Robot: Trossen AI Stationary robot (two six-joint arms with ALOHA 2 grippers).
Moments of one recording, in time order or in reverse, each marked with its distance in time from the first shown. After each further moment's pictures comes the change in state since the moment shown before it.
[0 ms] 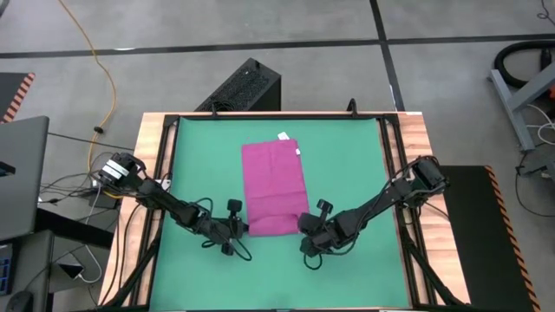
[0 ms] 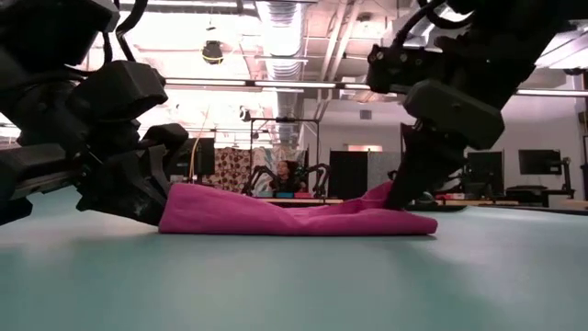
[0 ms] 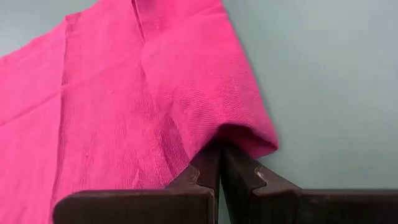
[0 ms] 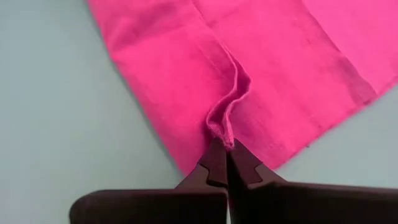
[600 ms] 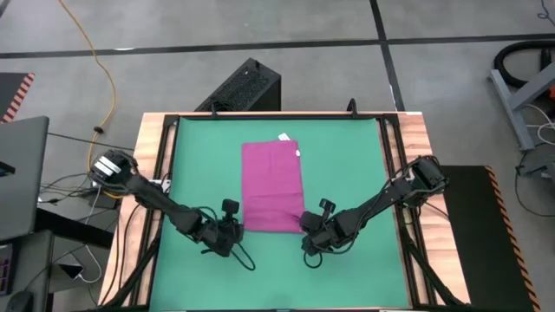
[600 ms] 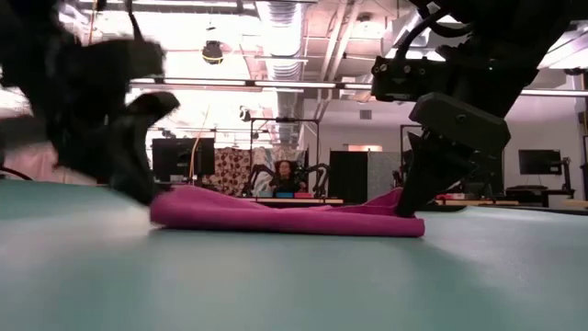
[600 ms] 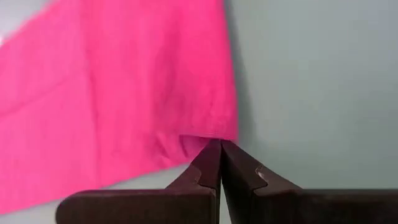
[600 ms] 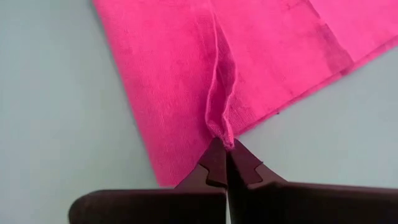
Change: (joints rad) left arm -0.074 -0.110 0.244 -0.606 -0.112 -0.108; right arm -0.003 0.000 0.000 -0.050 -0.020 0.033
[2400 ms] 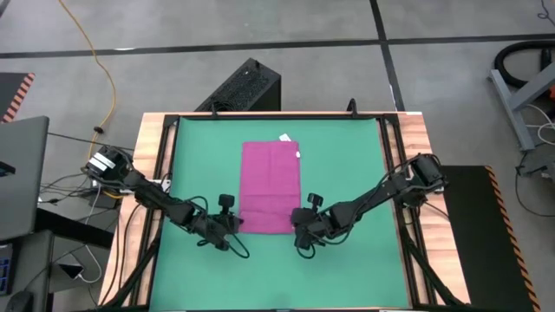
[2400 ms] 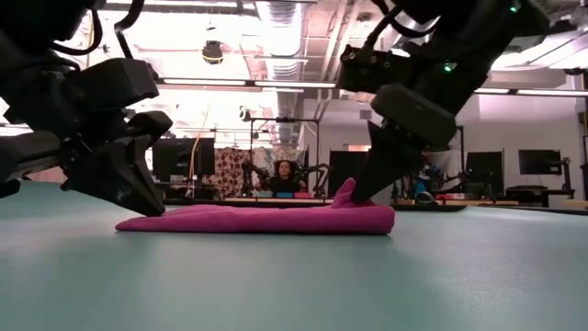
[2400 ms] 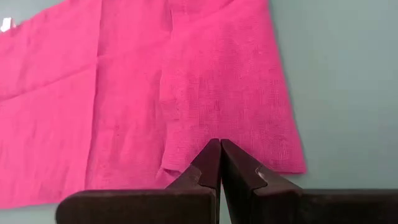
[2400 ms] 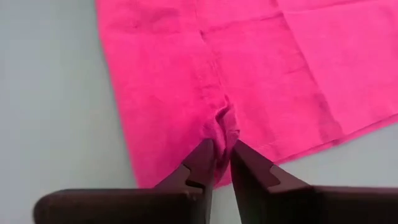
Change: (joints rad) left arm 0.053 -0.048 -0.224 0.342 0.016 0.040; right arm -0.070 -0.001 0.001 0.172 -0.016 -0.253
